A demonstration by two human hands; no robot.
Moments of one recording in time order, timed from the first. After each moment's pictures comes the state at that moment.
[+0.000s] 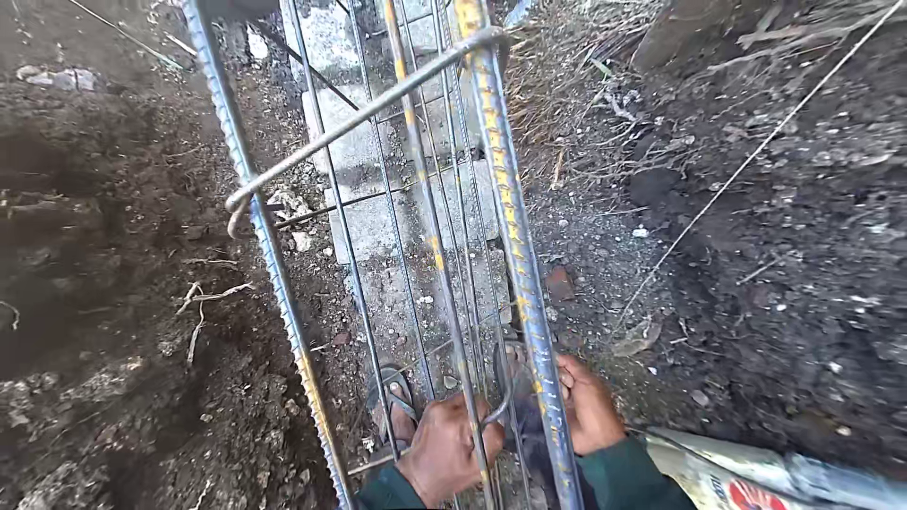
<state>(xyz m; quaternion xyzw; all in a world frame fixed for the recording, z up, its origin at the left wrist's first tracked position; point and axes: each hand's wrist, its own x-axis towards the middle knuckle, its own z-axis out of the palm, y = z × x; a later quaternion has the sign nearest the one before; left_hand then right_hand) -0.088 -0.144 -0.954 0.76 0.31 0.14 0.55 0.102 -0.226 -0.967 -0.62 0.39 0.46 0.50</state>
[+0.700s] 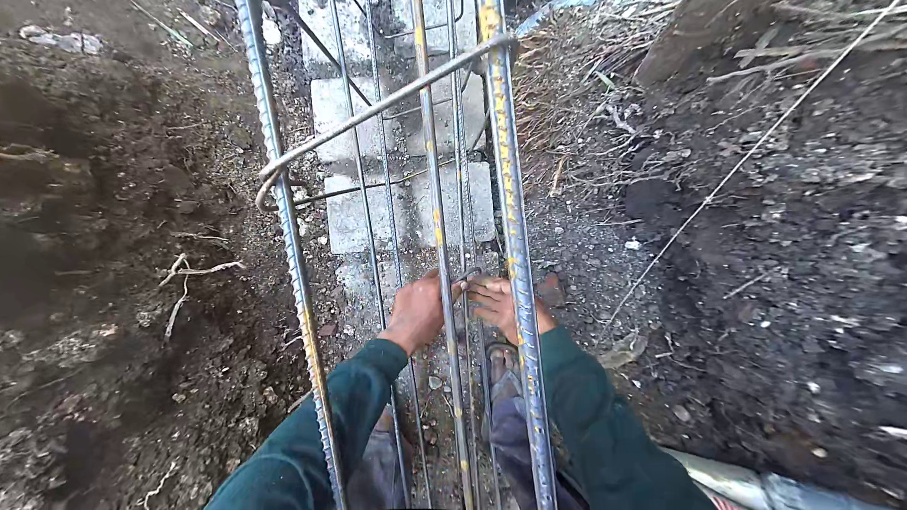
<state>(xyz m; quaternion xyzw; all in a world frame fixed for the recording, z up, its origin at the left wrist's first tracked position) -0.025 -0.036 -1.020 0.78 0.41 -0.18 0.44 0.129 -0.132 -1.029 -0.67 0.16 0.61 0.40</state>
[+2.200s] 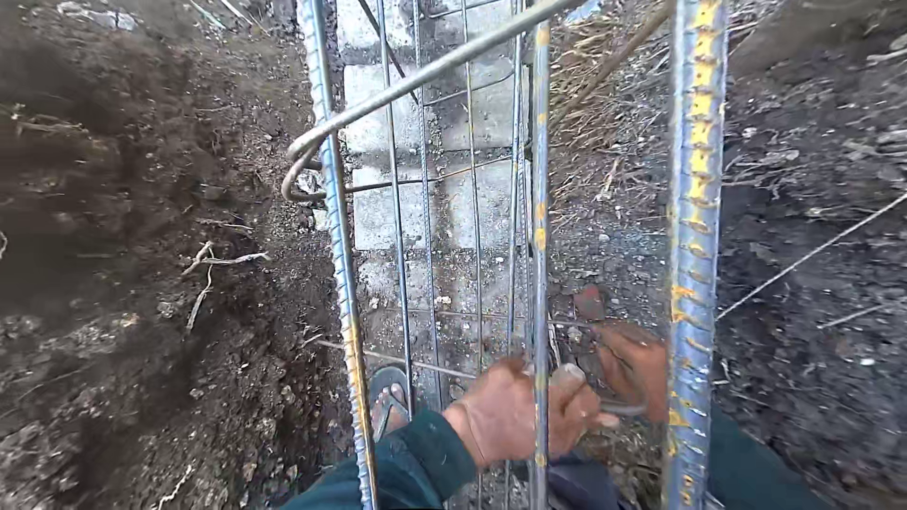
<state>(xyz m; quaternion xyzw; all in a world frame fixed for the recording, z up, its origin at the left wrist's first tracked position) -0.033 -0.106 -0.980 0.91 0.15 0.23 0.29 0.199 -0.260 -1.060 -0.76 -0.60 0.21 0.11</state>
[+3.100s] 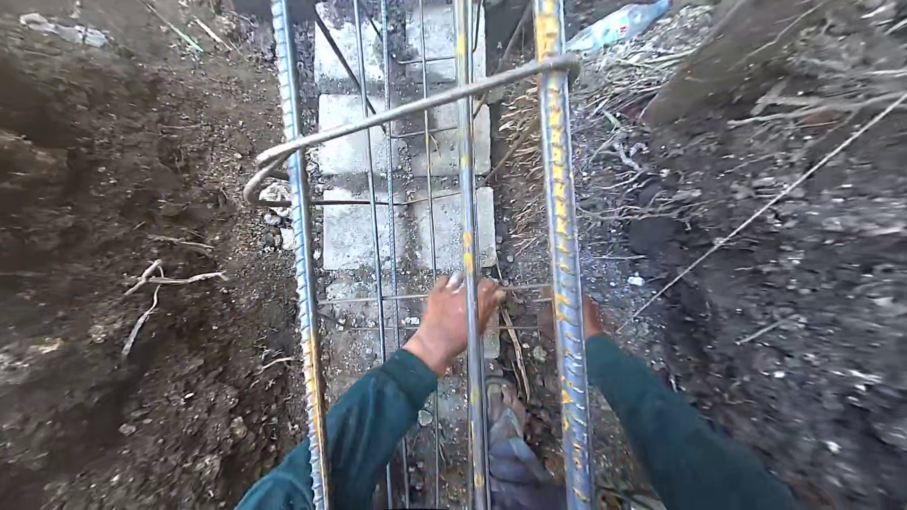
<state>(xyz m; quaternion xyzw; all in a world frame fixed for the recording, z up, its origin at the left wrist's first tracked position) 0.018 -0.046 -1.044 0.89 0.33 0.09 0.32 0.231 -0.159 -1.089 -0.89 -0.16 0.41 0.13</state>
